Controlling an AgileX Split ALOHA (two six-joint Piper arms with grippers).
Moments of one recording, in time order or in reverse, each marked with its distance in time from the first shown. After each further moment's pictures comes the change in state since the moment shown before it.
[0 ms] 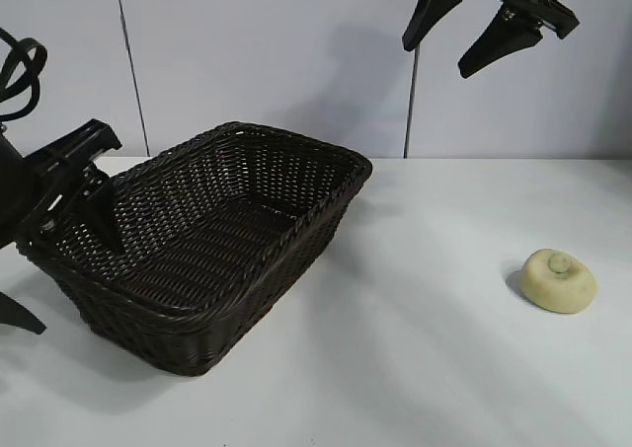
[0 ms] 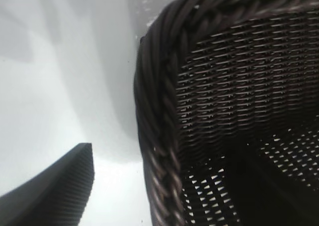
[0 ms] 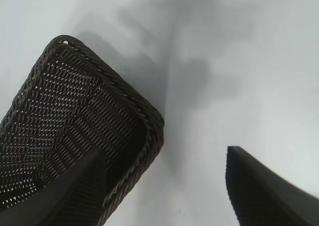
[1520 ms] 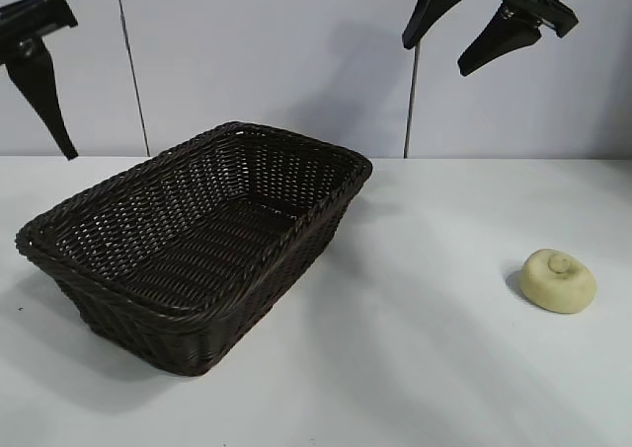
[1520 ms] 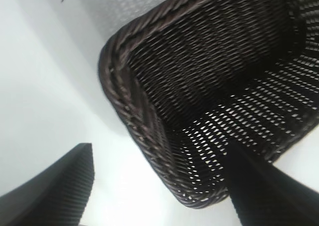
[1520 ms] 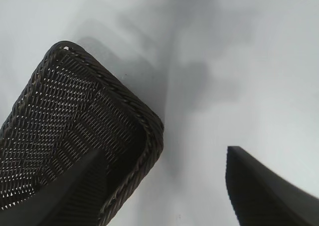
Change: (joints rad) left arm 0.095 -0.142 -0.221 -0.047 0.432 0.369; right arm 0.000 0.000 0.000 0.000 -0.016 0.000
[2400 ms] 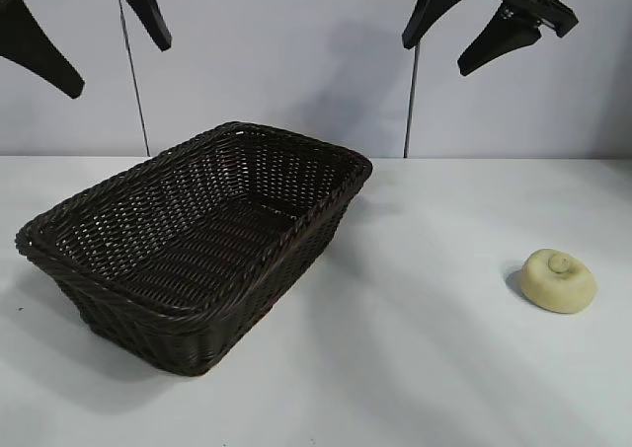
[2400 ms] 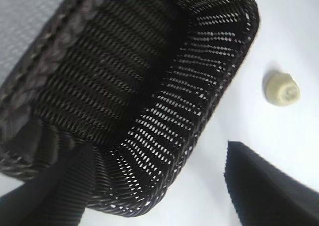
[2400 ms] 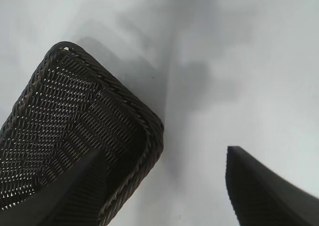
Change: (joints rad) left arm 0.028 0.170 -0.456 -0.104 0.192 0.379; right arm 0.000 0.000 0.000 0.001 -0.001 0.000
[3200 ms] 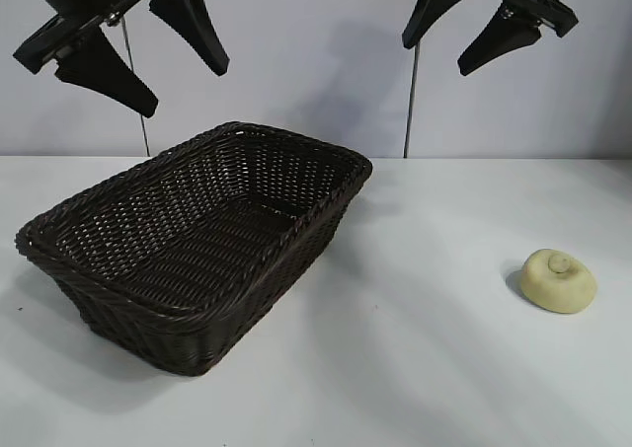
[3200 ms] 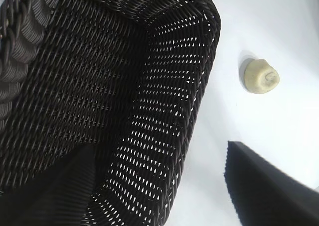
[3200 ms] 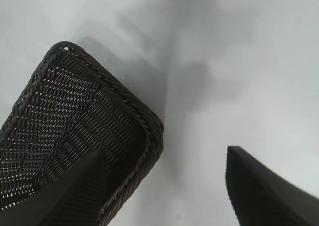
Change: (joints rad) left arm 0.000 0.150 0.000 -0.251 -0.129 0.456; right arm 0.000 0.000 0.000 -0.001 -0.001 0.000
